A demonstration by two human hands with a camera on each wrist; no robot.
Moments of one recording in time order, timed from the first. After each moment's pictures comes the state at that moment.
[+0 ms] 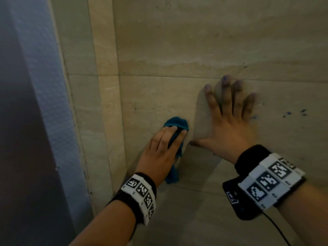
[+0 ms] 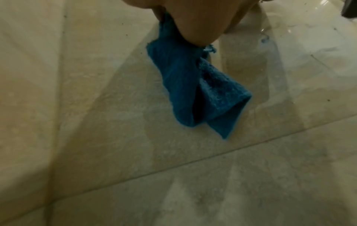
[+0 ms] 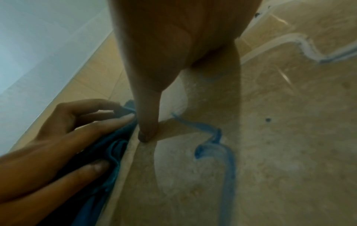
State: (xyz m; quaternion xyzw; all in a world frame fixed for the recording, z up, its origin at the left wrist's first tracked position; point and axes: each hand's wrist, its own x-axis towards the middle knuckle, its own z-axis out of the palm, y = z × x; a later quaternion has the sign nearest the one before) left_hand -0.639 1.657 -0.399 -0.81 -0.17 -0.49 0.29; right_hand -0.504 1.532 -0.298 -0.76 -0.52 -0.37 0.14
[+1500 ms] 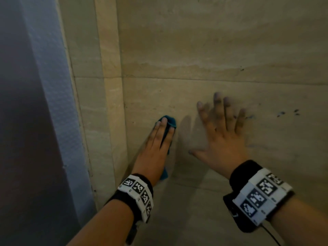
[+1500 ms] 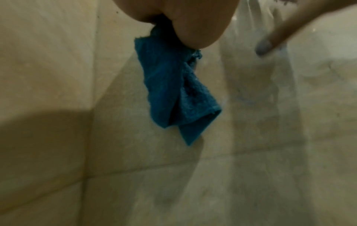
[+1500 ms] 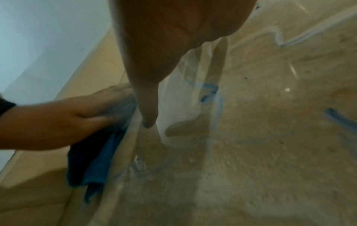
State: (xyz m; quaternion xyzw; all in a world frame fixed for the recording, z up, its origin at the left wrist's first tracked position) left_hand -0.658 1.652 -0.393 -0.89 -0.26 -0.34 0.13; right_hand -0.512 1.526 -0.332 -0.73 -0.52 -0.41 0.17
